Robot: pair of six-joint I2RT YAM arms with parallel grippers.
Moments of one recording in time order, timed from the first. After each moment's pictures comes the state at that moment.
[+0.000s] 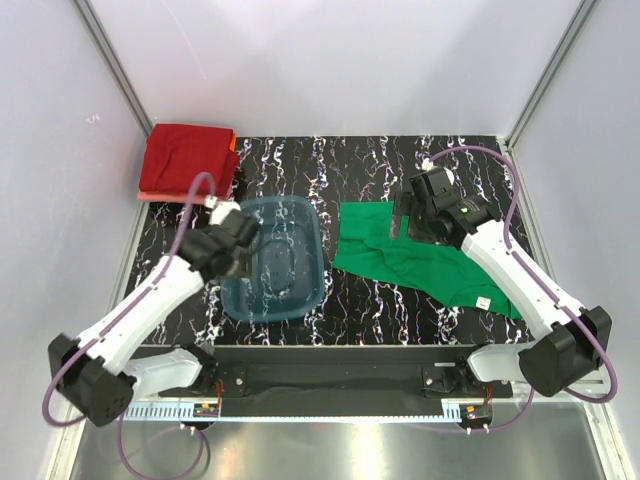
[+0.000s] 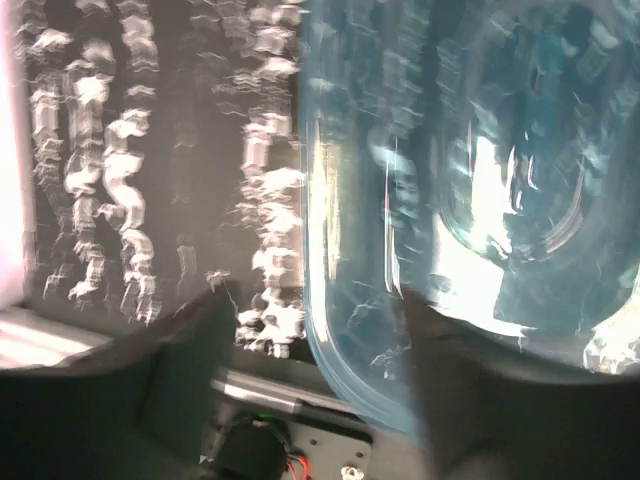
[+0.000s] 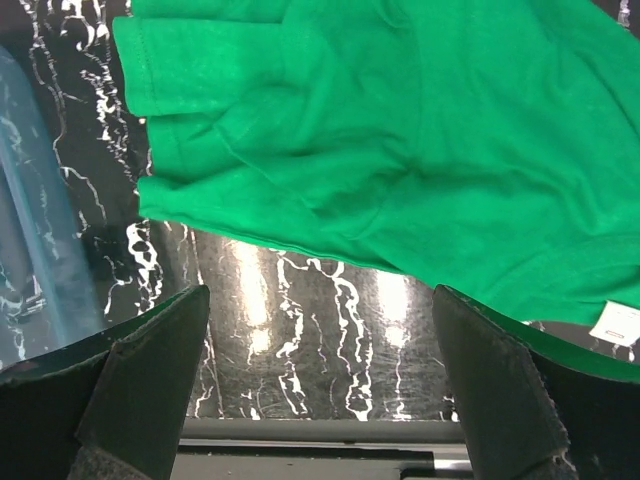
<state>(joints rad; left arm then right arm) -0.60 1.14 1.04 -1.09 -0.53 -0.57 0.46 1.32 1.27 -0.90 0.22 0.52</state>
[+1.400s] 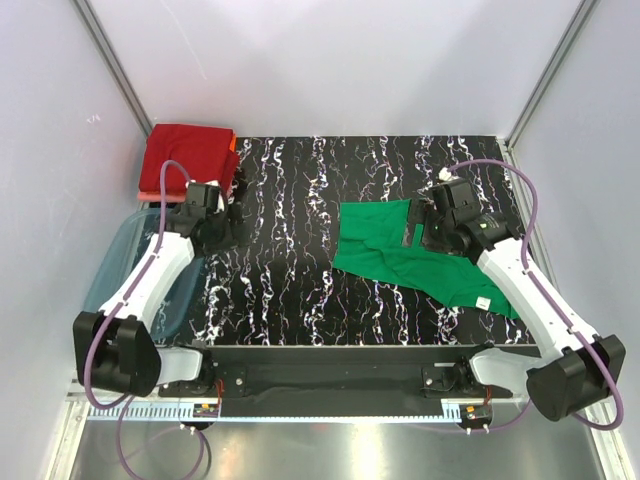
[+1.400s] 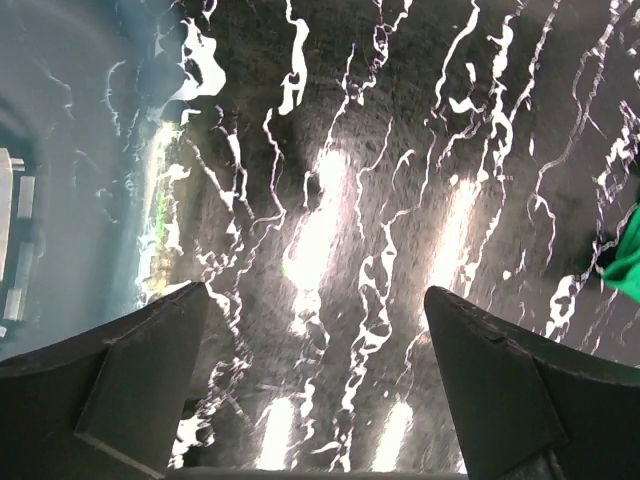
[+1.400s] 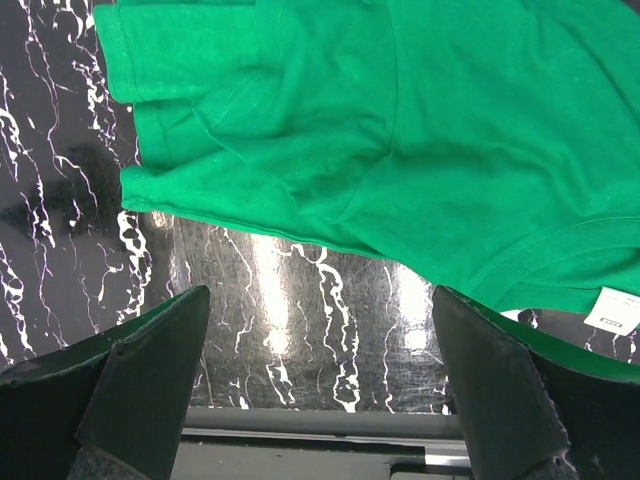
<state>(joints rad) -0.17 1.30 1.01 -0.71 -0.04 -0.42 0.37 1.18 1.14 -0.86 0.13 0.49</state>
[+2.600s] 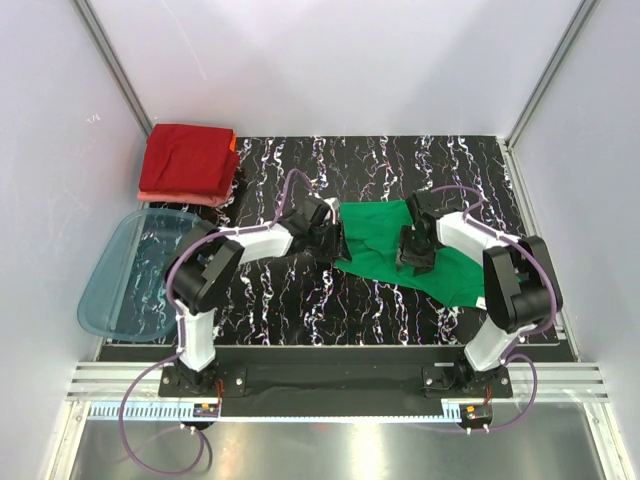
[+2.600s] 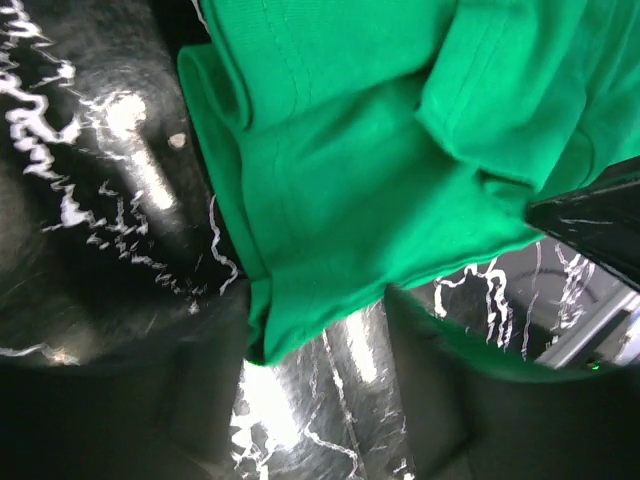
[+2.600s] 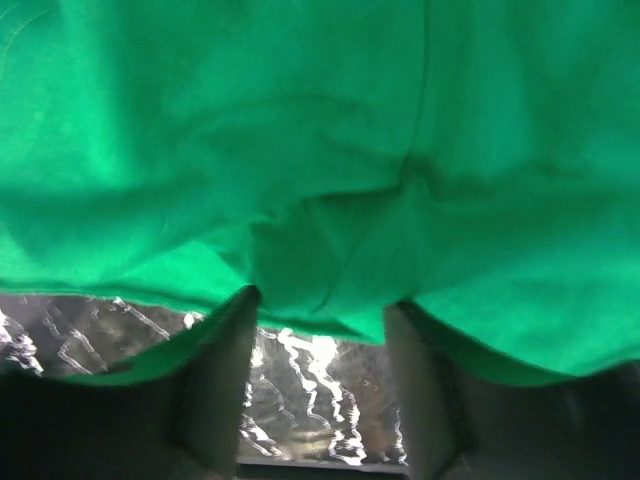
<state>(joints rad) -0.66 1.92 1.16 -0.10 0.31 -0.65 0.29 1.67 1.03 -0.67 -0.03 0.50</state>
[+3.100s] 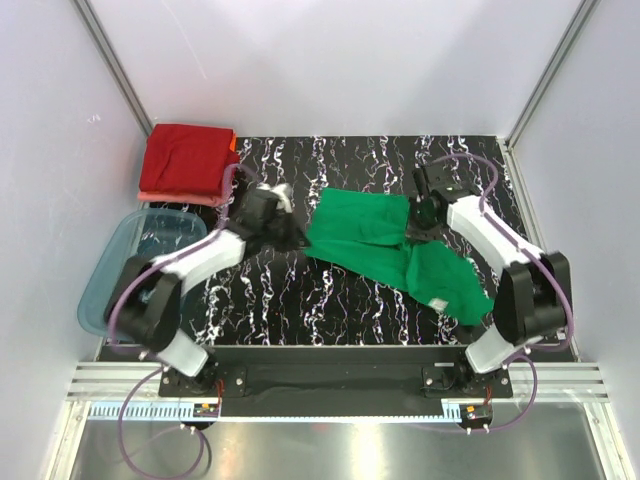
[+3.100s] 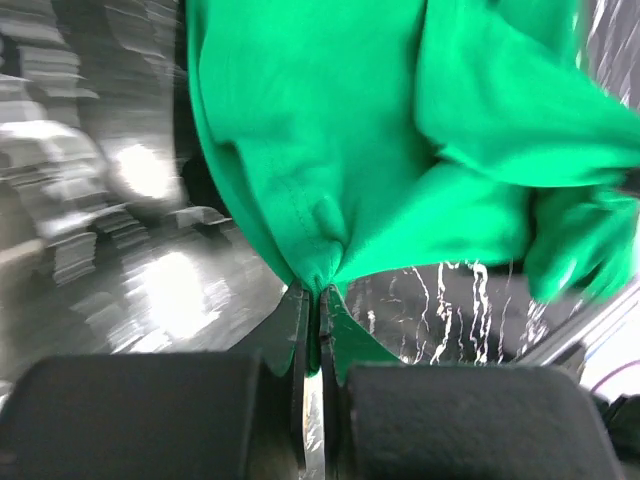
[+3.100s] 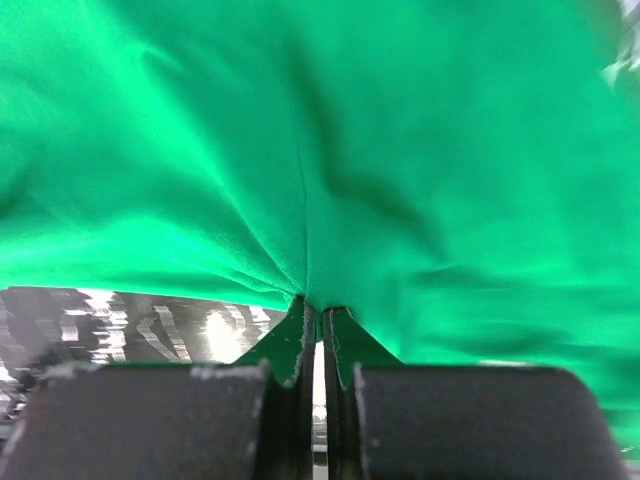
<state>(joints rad) -0.51 1.61 0.96 -0.13 0.27 -0.66 0.29 1.62 1.22 -0.80 0.01 0.48</state>
